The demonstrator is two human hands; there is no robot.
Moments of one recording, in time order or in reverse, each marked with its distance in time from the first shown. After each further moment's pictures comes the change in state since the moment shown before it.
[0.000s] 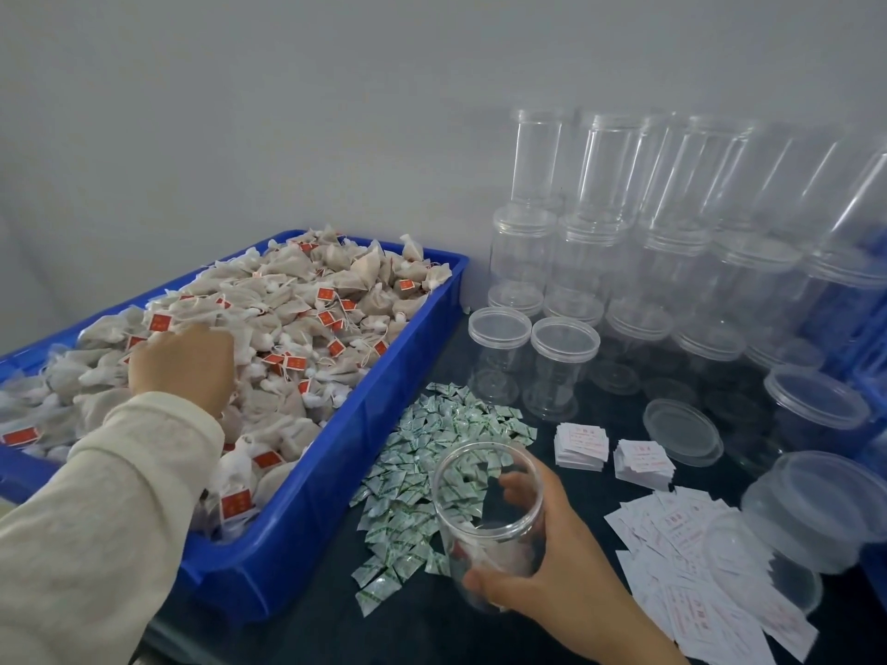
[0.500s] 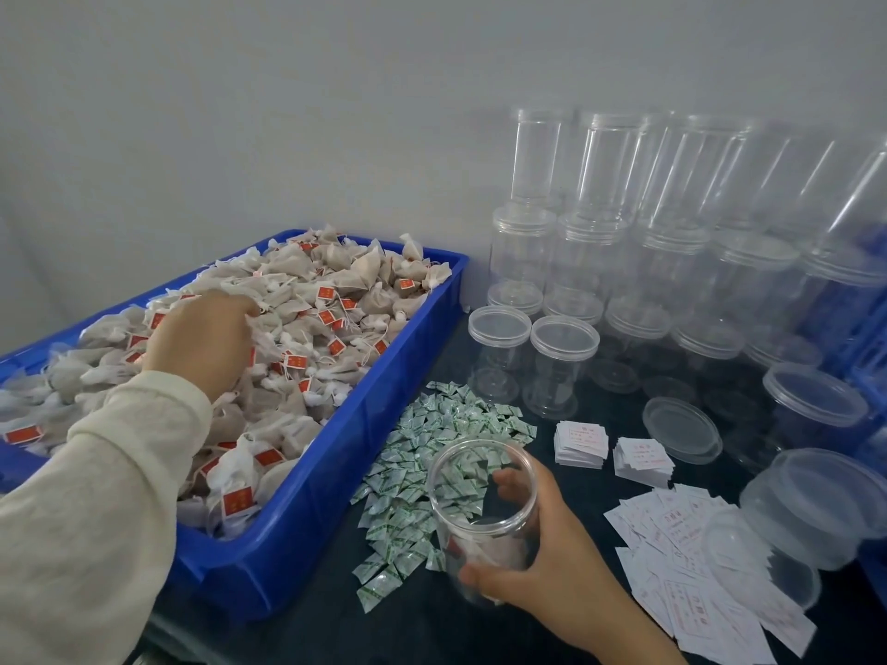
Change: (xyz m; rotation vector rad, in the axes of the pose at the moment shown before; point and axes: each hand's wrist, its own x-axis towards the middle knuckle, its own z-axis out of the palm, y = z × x) left_hand 0.012 0.004 -0.017 -0.531 0.179 0.078; right_hand 0.003 0.004 0.003 0.002 -0.010 0.032
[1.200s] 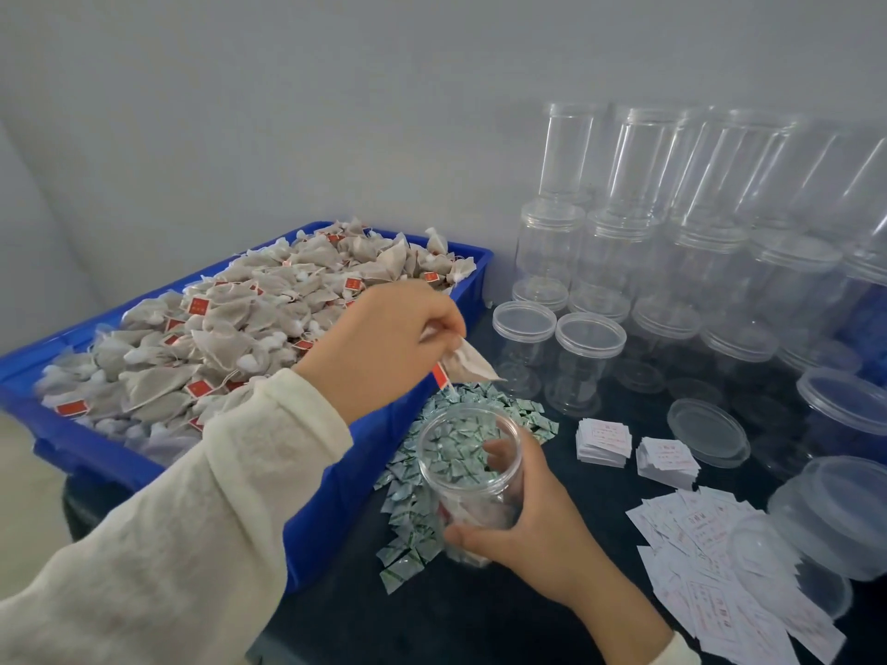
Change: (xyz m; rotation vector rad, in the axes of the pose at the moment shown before) left_hand -0.046 0.103 -0.053 -0.505 -0.086 0.523; right_hand 0.029 -0.004 0.020 0.025 -0.037 -0.037
